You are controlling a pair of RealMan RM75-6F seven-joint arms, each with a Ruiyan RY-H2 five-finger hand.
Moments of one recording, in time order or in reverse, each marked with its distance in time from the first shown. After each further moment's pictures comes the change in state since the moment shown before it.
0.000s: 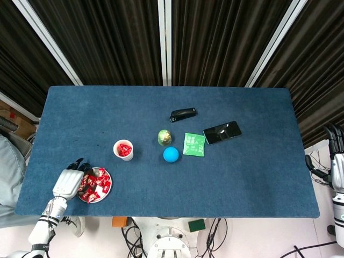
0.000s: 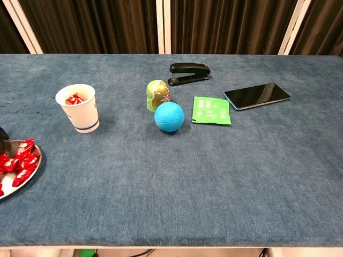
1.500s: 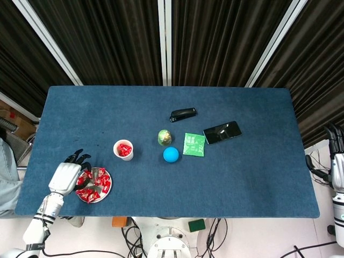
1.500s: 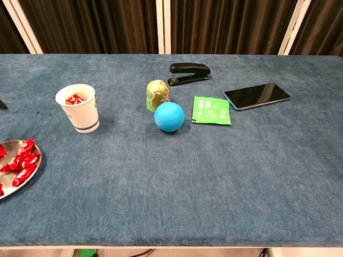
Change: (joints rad) left arm -0.003 0.082 -0.038 -0.083 0.095 0.084 -0.102; right arm 0.001 -0.006 0.000 0.008 0.003 -0.005 0.004
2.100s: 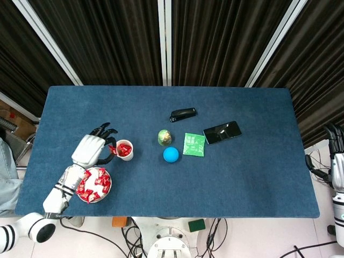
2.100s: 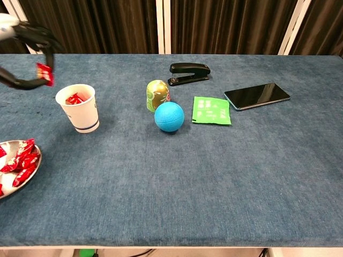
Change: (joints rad) left arm -0.227 -0.005 -0.176 -0.060 -0.055 -0.162 -0.034; right arm 0.001 0.006 0.001 -0.001 -0.004 0.003 0.012
